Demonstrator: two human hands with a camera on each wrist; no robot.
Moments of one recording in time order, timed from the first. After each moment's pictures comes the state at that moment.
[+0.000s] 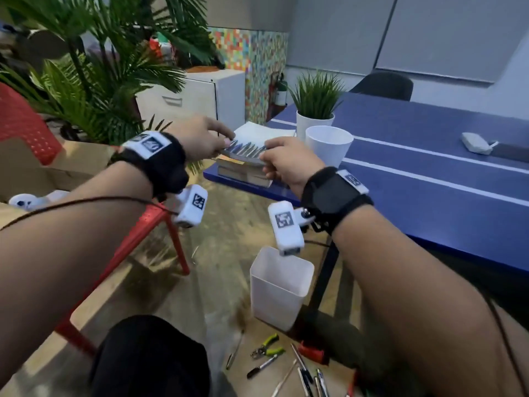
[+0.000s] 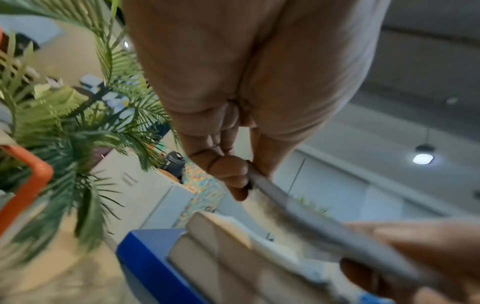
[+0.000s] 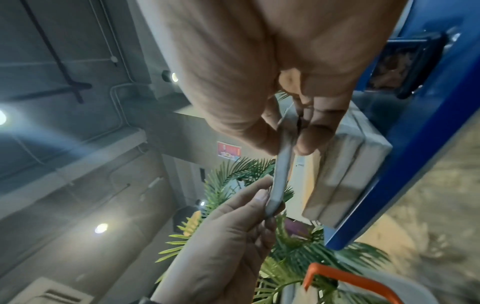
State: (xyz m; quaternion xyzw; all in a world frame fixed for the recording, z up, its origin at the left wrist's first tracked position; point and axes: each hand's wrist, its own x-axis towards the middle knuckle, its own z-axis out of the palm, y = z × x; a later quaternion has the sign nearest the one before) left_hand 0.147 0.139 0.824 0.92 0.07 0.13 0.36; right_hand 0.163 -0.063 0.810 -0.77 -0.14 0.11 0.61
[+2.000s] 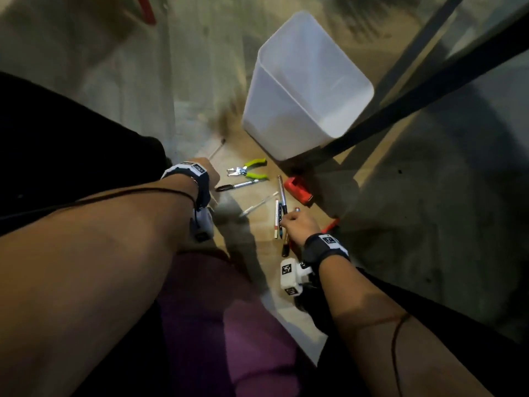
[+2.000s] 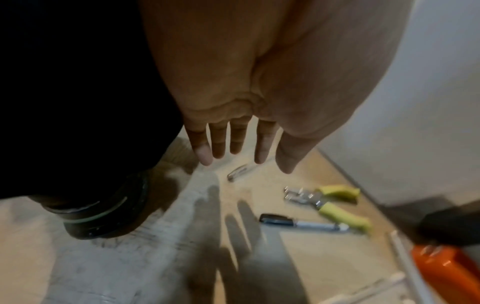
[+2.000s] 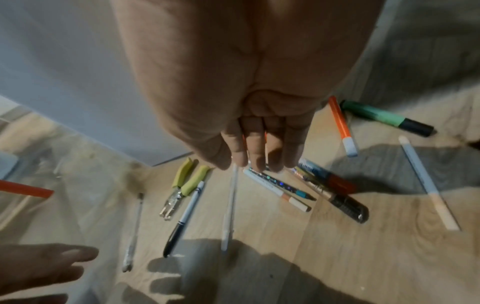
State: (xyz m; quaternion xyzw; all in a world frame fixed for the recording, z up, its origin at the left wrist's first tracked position) left_hand 0.082 0.042 0.202 0.81 0.30 -0.45 0.23; right_hand 0.106 -0.245 0.210 -0.88 0.03 0.46 0.14
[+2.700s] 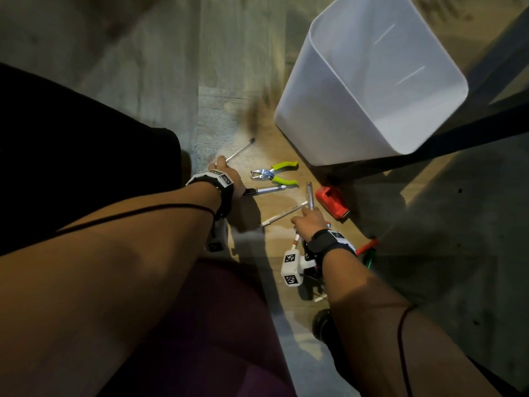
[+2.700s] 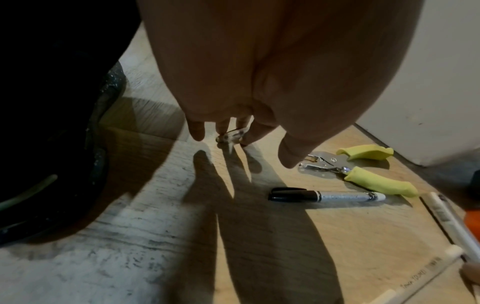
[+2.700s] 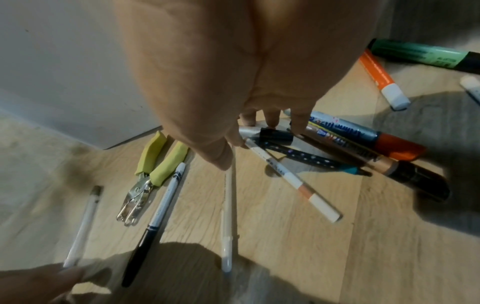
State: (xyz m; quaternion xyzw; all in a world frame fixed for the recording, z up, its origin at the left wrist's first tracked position) left_hand 0.084 0.028 0.106 0.85 0.27 -0.43 0.14; right_hand 0.139 -0.216 0.075 -0.87 0.04 0.48 0.10
